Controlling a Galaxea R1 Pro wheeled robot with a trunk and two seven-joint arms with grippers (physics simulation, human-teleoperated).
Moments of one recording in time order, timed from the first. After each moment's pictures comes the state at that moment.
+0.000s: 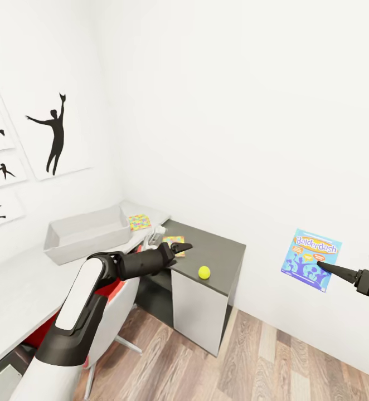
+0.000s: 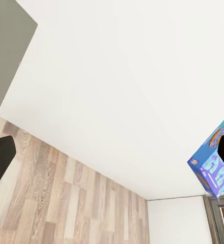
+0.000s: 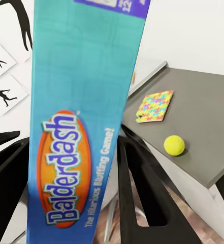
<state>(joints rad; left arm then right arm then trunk) -0.58 -0.04 -0.20 -1.60 1.52 0.97 0.55 -0.32 -0.43 -0.63 -1.61 -0.28 1.04 1.22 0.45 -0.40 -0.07</state>
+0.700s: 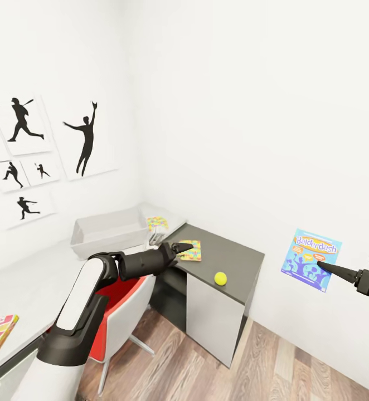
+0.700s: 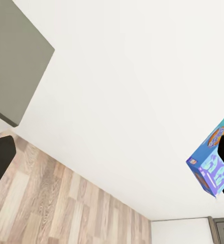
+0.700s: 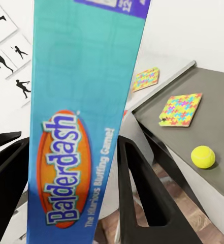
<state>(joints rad) -0.58 -0.05 -0.20 -1.59 1.52 0.97 0.55 -0.32 -0.43 -0.63 -1.61 -0.28 1.04 1.22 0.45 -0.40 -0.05</state>
